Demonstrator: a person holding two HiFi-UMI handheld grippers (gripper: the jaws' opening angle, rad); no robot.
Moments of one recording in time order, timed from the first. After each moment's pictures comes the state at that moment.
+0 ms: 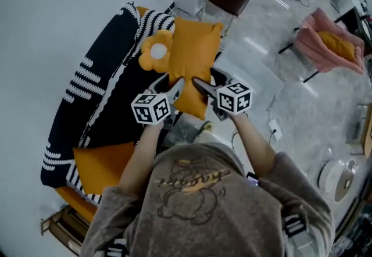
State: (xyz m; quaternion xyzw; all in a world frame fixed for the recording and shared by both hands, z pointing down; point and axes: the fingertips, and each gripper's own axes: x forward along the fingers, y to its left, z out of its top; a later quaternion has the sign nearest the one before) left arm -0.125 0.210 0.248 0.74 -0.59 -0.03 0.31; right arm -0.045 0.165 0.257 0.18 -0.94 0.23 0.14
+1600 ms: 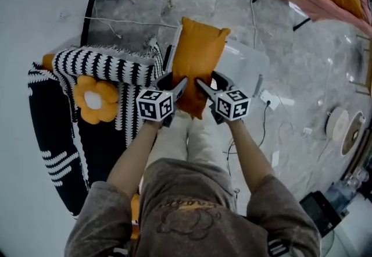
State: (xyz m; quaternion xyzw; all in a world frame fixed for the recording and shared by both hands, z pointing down) left arm 0.114 -0.212 0.559 0.79 -0.38 0.15 0.45; right arm 0.205 -0.209 0.569 0.40 -0.80 0.41 0.17
